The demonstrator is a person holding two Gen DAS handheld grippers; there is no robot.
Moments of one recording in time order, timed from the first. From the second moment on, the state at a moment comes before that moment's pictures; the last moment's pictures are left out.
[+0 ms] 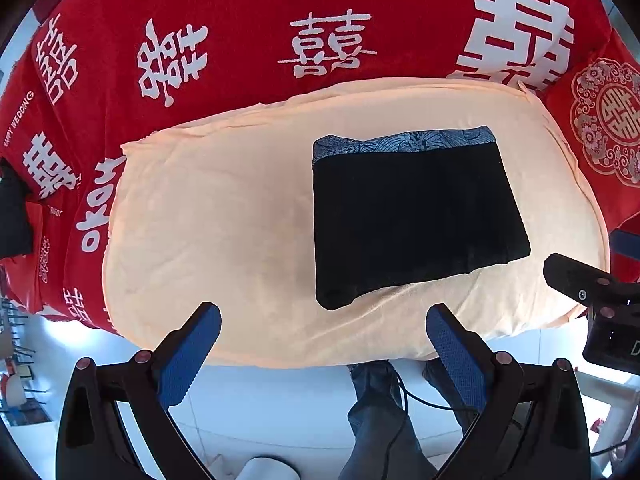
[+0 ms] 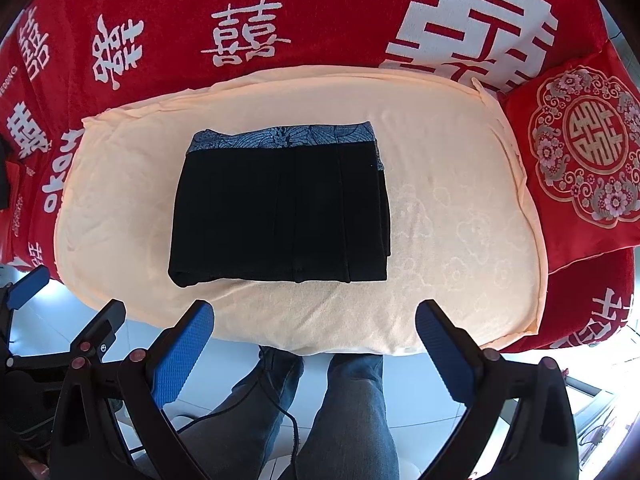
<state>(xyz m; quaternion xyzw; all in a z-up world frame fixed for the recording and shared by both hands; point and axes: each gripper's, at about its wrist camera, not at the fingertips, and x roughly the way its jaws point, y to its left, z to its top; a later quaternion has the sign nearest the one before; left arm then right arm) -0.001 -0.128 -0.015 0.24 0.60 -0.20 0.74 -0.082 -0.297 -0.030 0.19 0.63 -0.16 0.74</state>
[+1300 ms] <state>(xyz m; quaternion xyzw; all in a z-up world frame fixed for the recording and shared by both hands) 0.003 -0.136 -0.024 0.24 0.60 -0.21 0.74 -0.074 -0.297 -0.038 0.19 0.64 -0.17 0.73</state>
